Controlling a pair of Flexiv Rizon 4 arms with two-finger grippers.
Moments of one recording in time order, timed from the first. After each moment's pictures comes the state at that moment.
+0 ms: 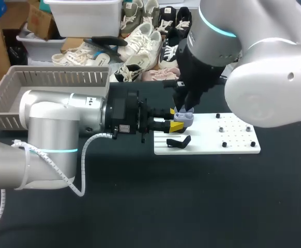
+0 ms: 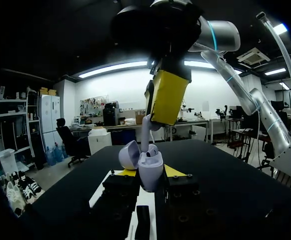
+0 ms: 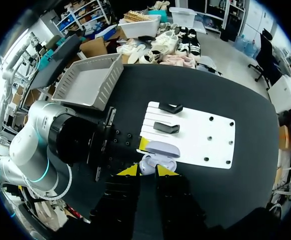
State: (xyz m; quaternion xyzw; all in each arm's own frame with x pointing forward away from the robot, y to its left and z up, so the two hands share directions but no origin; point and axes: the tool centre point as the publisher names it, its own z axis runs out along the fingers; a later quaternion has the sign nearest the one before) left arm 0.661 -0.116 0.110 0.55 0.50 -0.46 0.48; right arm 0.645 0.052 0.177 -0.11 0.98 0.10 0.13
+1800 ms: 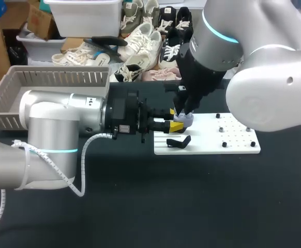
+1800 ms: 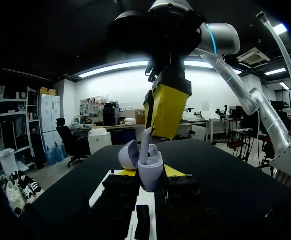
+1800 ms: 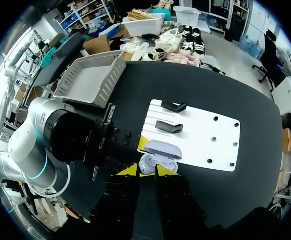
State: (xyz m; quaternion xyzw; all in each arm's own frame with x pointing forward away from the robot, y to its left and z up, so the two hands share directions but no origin) left arm 0.662 -0.116 0.109 0.55 0.50 -0.46 0.48; right arm 0.646 0.052 0.164 -0.12 0.98 0.11 0.13
